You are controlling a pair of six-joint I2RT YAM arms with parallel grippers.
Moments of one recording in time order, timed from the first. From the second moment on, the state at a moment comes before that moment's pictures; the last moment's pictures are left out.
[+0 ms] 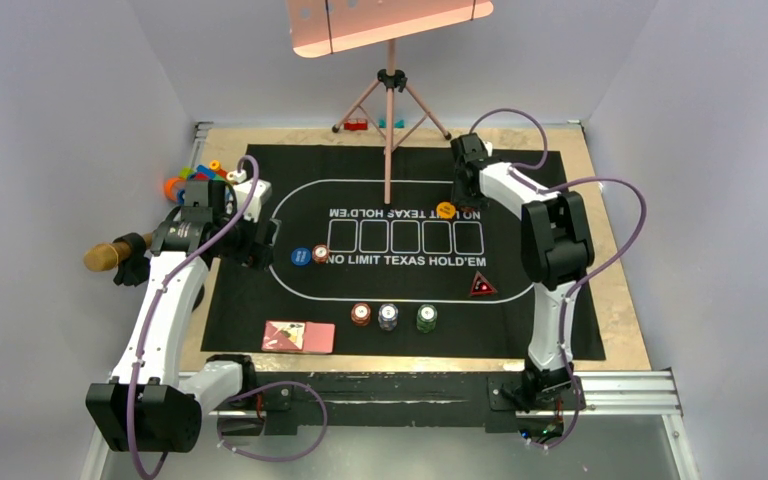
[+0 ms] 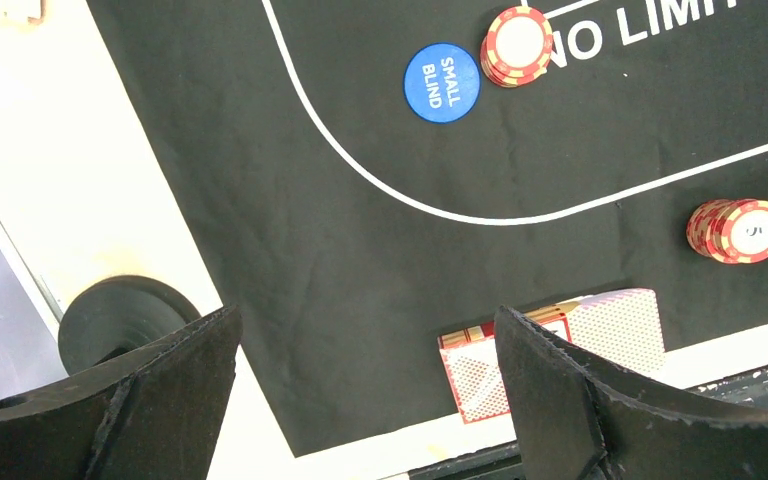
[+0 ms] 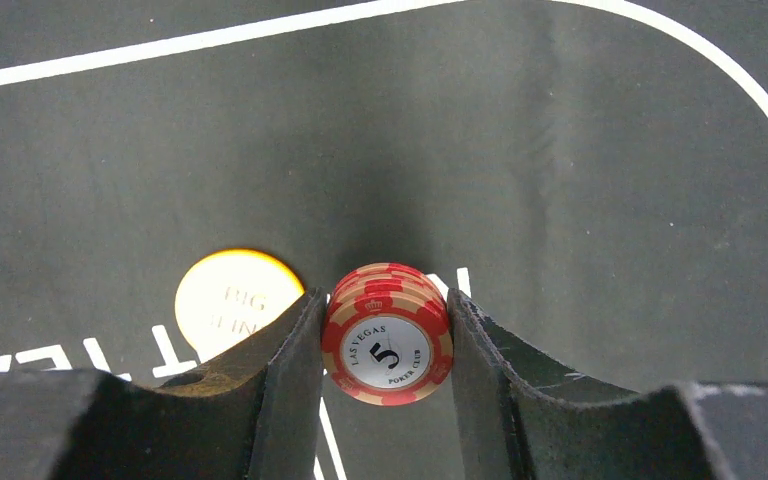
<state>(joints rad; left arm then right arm) -0.01 1.08 1.06 -0.95 0.15 0.27 0.30 2.07 1.56 -0.57 0.32 0.40</state>
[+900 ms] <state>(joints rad) -0.01 1.07 1.06 -0.96 0.15 0.27 0.29 2.07 1.57 -0.54 0.32 0.43</state>
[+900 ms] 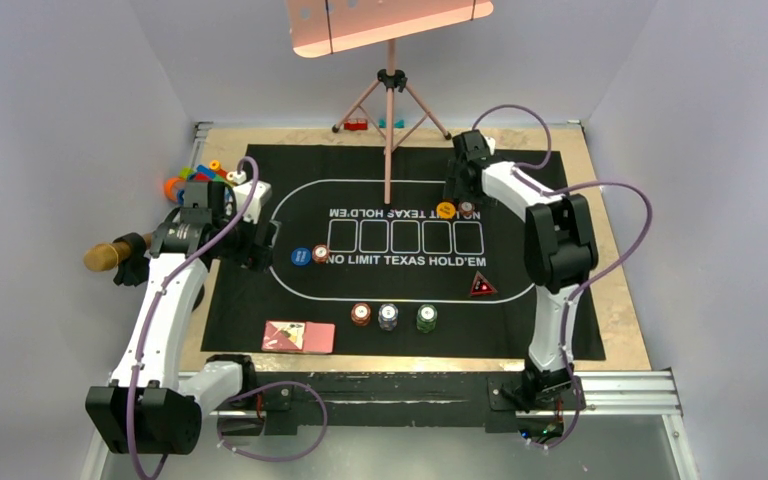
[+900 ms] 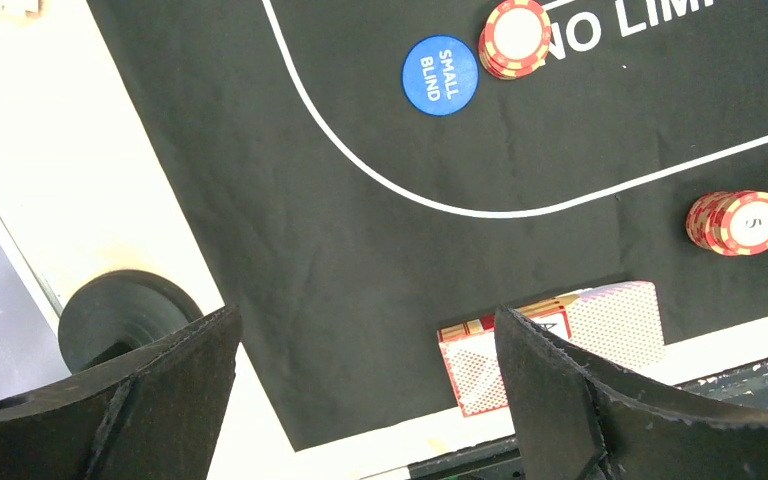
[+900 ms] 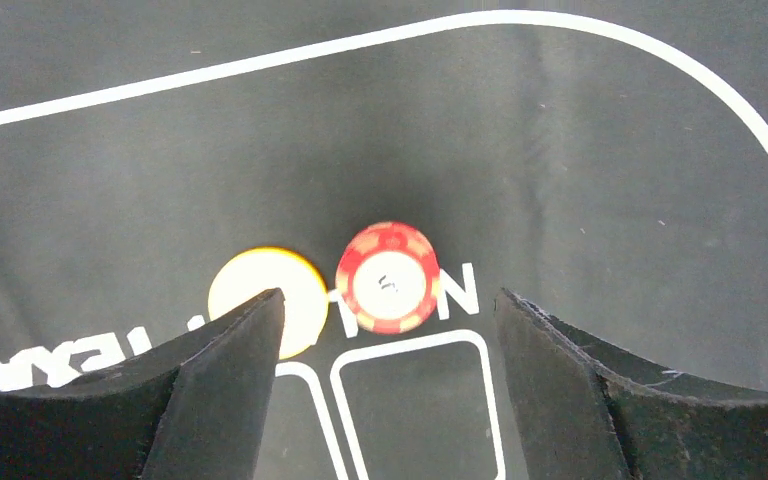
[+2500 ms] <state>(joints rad) -0.01 1.03 1.06 -0.97 0.13 0.27 1.13 1.90 1.28 -0.50 0.14 0.36</state>
